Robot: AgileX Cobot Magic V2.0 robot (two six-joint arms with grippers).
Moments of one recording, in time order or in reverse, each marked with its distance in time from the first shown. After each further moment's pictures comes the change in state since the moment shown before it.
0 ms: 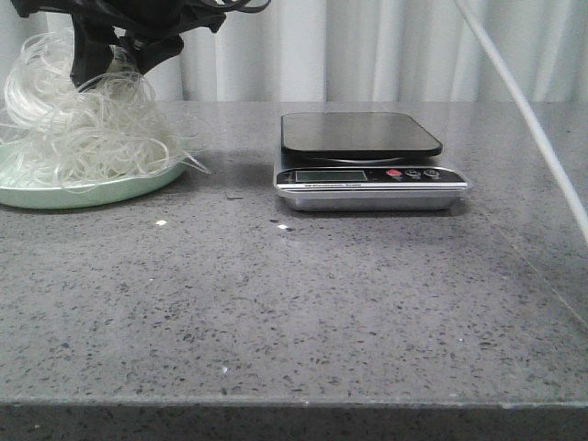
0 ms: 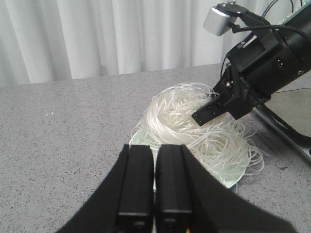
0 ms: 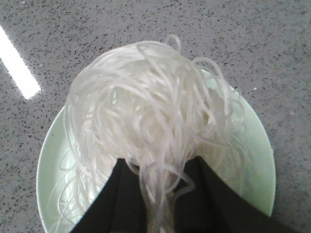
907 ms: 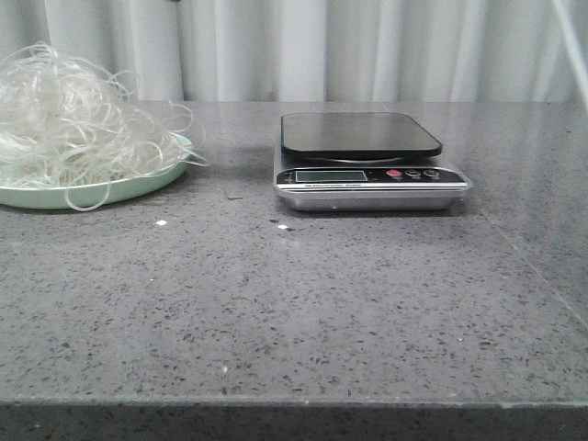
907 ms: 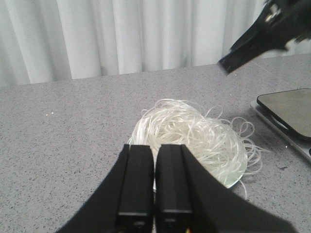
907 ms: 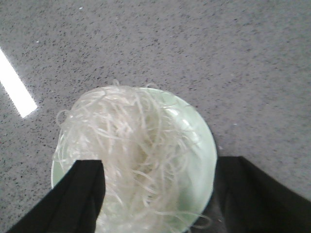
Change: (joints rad) left arm 0.000 0.000 0.000 0.000 0.000 0.000; right arm -0.080 -0.134 -0.056 0.002 0.130 0.000
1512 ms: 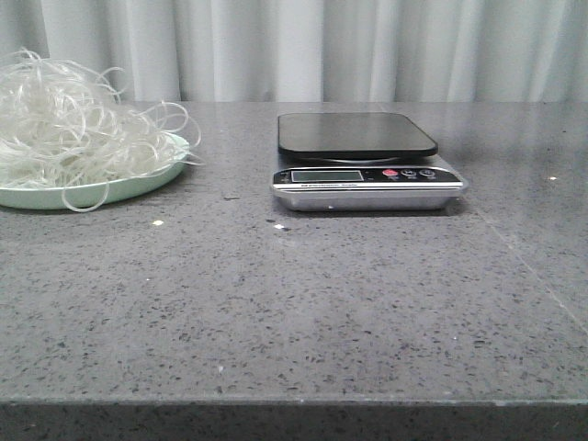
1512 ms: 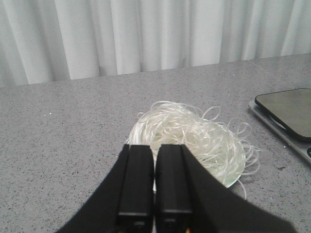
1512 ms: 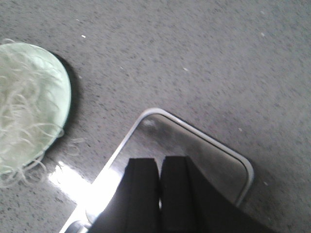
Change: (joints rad) left arm 0.000 0.000 0.000 -0.001 0.000 0.000; right arm -0.319 -0.145 0.088 -0.002 0.233 0.000
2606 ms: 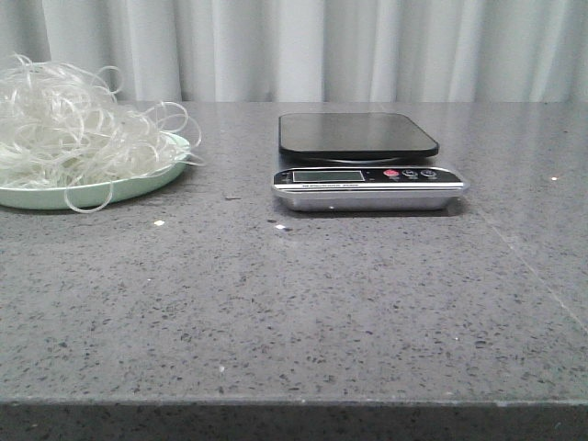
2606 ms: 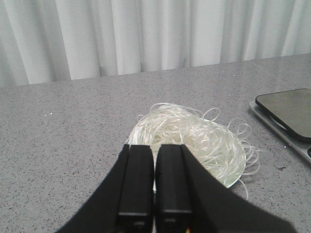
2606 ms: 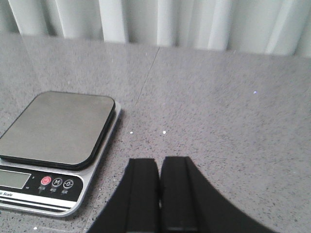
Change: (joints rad) left arm 0.000 0.000 0.000 0.000 0.000 0.000; right arm -0.236 -1.219 1.521 -0.014 -0.923 0.000
